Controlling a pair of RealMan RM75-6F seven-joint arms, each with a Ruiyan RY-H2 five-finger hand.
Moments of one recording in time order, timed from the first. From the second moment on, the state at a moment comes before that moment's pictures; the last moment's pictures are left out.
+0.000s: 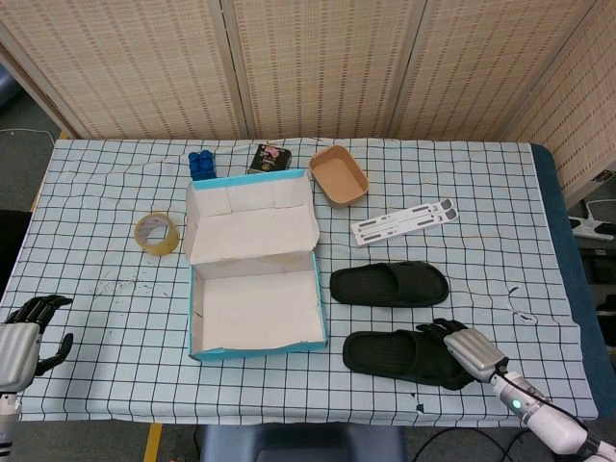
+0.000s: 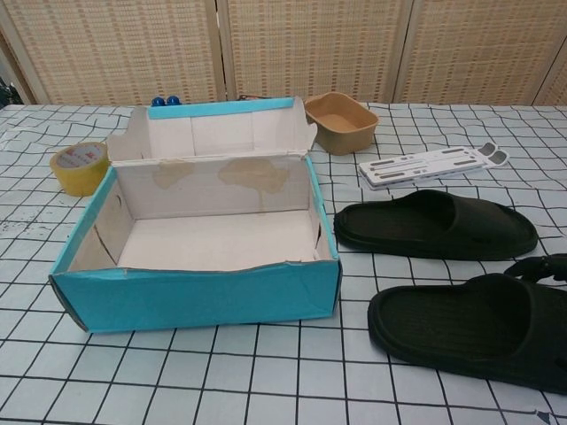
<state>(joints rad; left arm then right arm) -0.10 -1.16 -0.06 -1.55 1.47 1.48 0.01 0.41 -1.19 -0.14 -1.51 -1.63 0.90 0.23</state>
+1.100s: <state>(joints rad) -0.10 -1.15 -0.06 -1.55 1.46 1.48 0.00 0.28 -1.27 -0.09 -1.48 -1.64 1.26 0.03</state>
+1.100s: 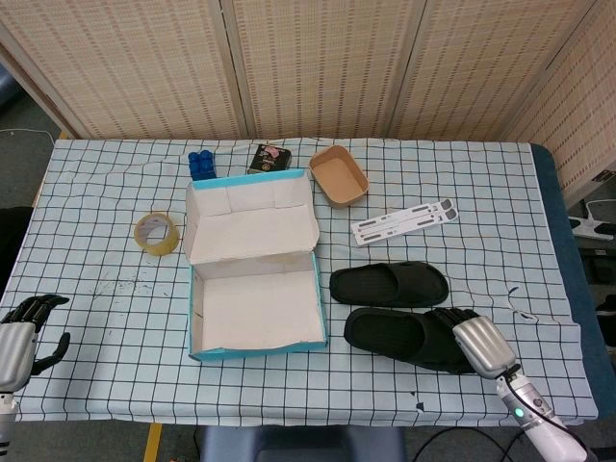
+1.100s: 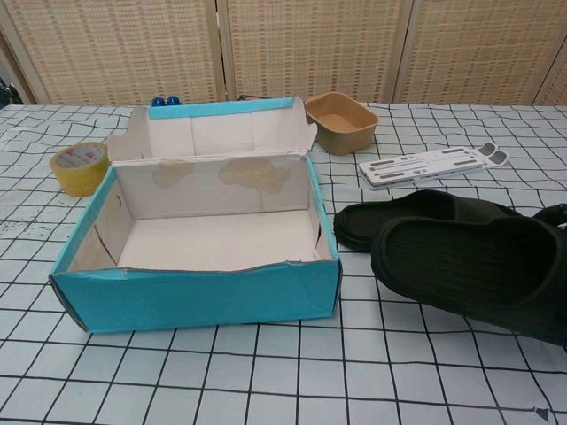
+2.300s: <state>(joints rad) -0.10 -1.13 -0.05 -1.57 1.47 1.46 -0.03 0.74 -1.64 0.23 -1.66 -1.27 0.91 -0.59</state>
